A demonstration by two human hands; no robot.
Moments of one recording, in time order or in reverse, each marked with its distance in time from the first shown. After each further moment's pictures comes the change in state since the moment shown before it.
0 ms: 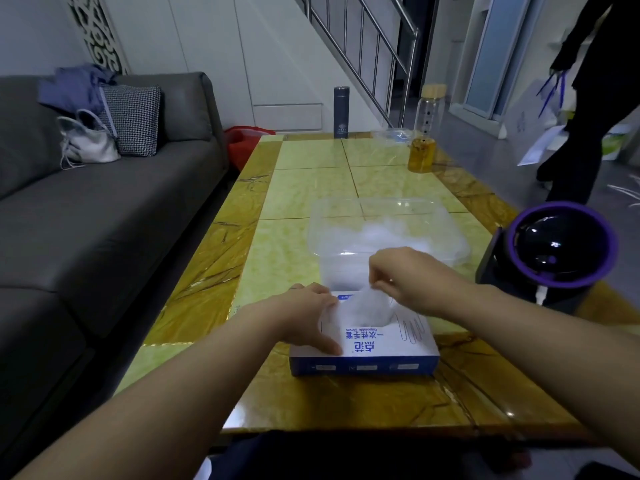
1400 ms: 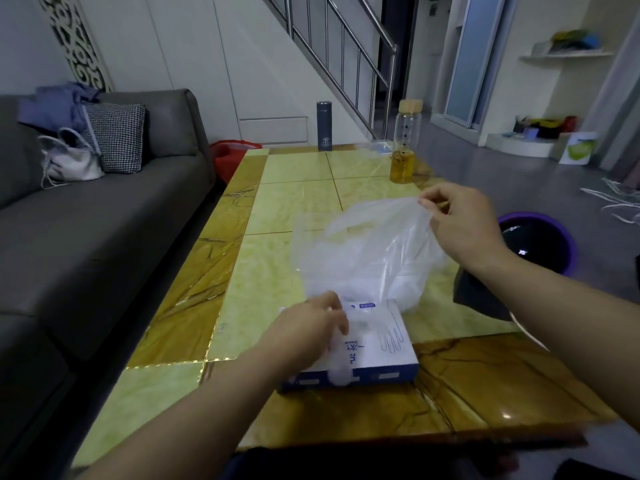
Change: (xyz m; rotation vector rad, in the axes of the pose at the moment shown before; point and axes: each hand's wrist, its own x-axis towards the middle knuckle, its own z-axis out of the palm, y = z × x) left_hand 0.011 0.027 0.018 -0.057 0.426 0.140; right_hand -0.011 0.049 -0.062 0.439 0.724 0.387
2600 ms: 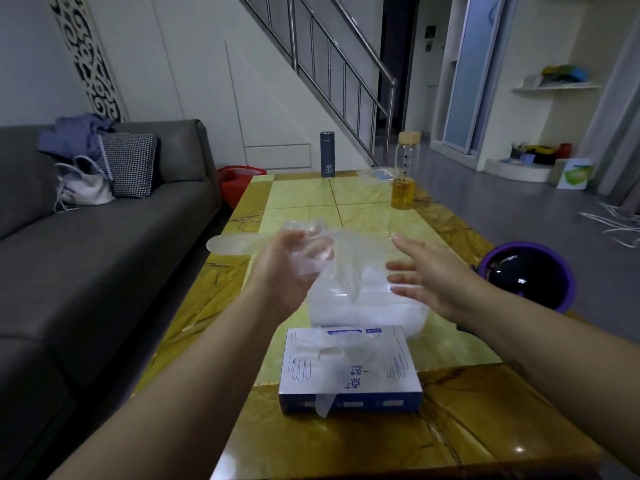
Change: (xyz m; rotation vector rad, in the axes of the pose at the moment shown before) left_hand 0.018 0.012 -0.110 -1.989 0.362 -0.285; right_hand -0.023 -0.037 0.009 0.702 -0.393 0.644
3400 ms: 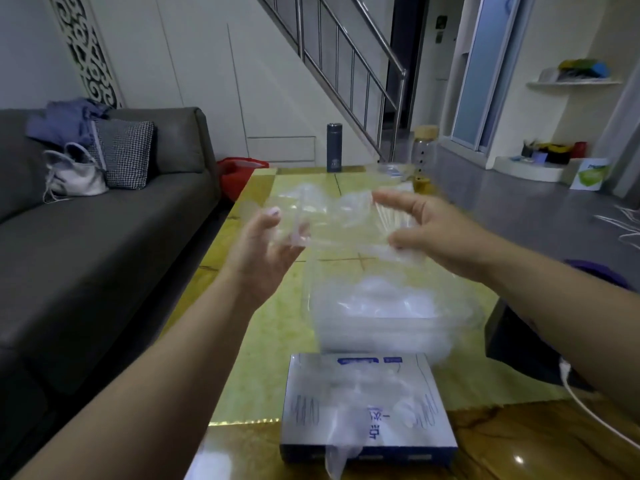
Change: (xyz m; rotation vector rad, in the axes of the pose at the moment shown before) left_hand 0.073 0.027 -0.041 -0.023 0.029 0.100; right_hand 0.072 -0.040 0.007 -0.496 -0.238 -0.448
